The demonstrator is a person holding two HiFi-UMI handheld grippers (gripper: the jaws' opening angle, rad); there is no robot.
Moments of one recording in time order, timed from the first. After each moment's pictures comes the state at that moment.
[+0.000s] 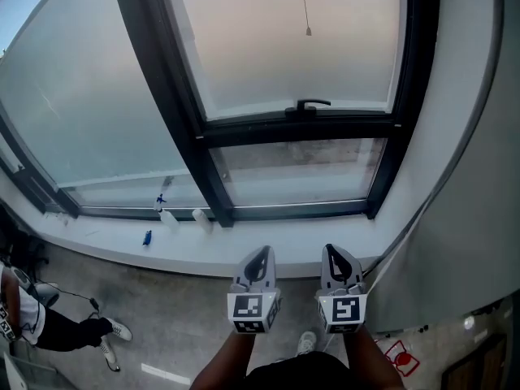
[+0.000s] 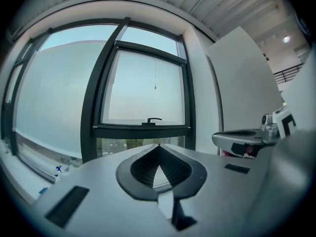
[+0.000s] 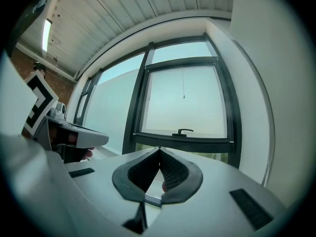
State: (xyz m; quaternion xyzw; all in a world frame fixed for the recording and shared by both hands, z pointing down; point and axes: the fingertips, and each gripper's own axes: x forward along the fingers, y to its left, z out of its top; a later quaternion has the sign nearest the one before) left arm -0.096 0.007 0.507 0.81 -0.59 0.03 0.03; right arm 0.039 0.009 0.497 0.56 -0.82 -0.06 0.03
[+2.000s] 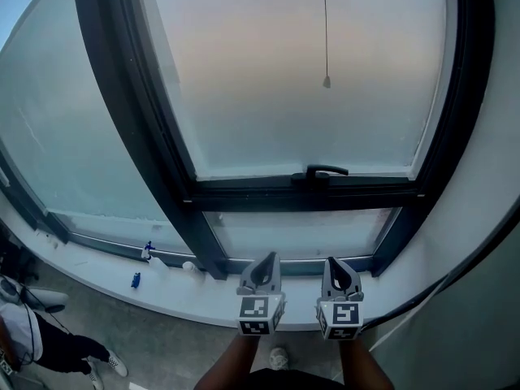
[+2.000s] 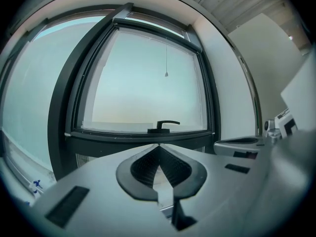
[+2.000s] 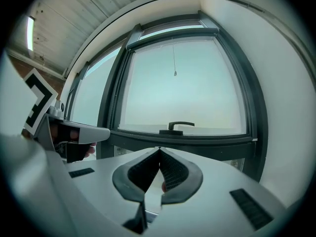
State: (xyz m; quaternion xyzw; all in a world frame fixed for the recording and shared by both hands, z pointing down) left arm -0.095 -0.255 0.489 0.81 -0.59 0.02 0.03; right arm 0.040 -0.248 0.496 0.58 -0.81 -0.01 0.04
